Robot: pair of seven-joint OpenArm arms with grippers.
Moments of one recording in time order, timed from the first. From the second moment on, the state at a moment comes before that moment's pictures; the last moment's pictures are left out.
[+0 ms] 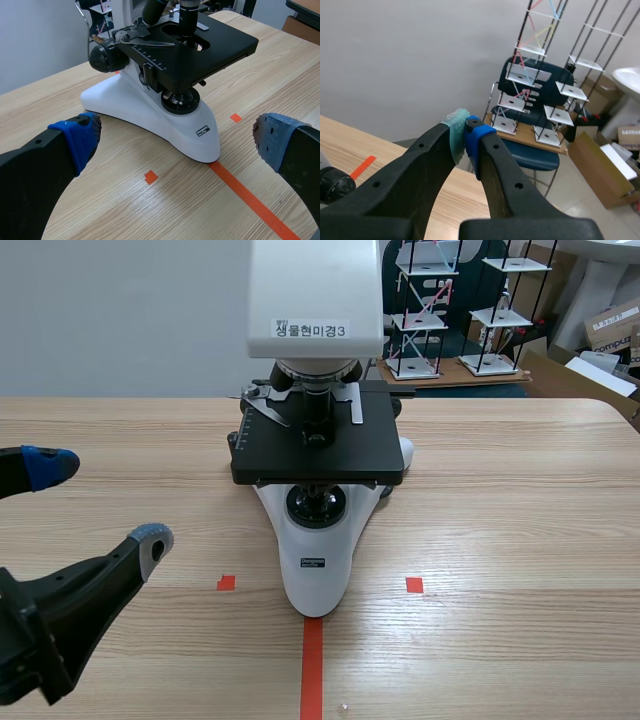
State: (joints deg) left arm 47.8 -32.3 -8.9 120.2 -19.2 -26.4 -12.5; right arm 12.2 54.4 4.8 92.9 46.7 20.3 -10.9
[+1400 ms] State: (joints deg) left arm 47.8 -32.3 -8.9 120.2 -19.2 -26.4 -12.5; right arm 35.0 36.1 -15.6 81.8 46.7 30.1 -17.8
